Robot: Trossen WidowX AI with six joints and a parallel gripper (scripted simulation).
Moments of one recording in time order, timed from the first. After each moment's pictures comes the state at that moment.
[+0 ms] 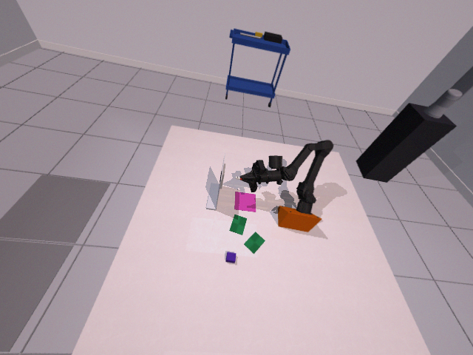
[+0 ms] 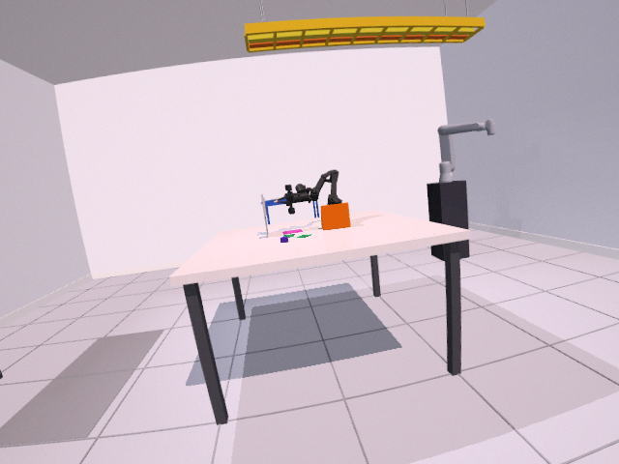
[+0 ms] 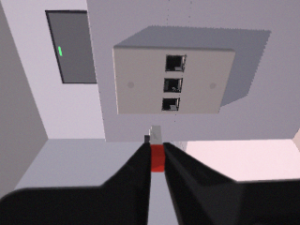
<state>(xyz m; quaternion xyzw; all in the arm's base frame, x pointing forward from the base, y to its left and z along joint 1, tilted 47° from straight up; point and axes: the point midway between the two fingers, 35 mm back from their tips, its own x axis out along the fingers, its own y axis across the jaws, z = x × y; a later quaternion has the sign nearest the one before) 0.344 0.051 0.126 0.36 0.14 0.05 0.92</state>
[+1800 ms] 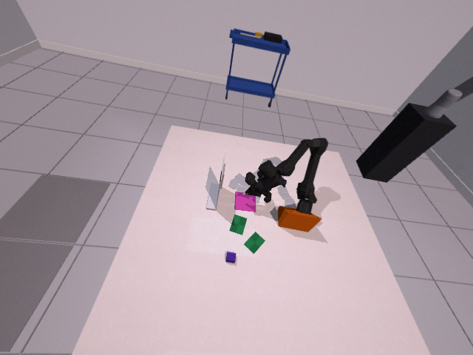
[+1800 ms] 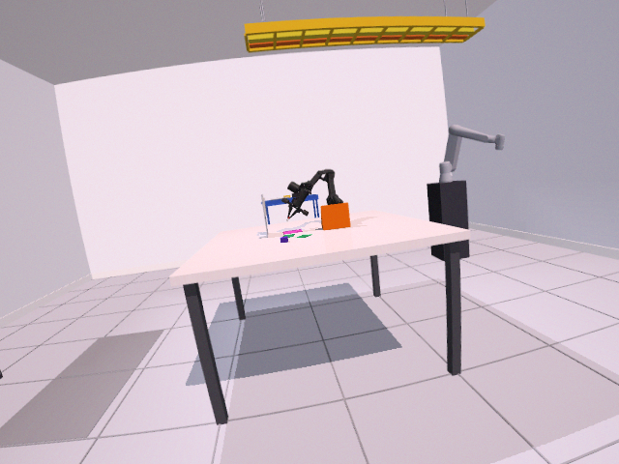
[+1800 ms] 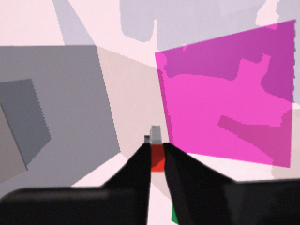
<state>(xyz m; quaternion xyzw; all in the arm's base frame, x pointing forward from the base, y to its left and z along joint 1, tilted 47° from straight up) 0.299 -0.010 0.059 0.39 0.12 -0.43 0.81</state>
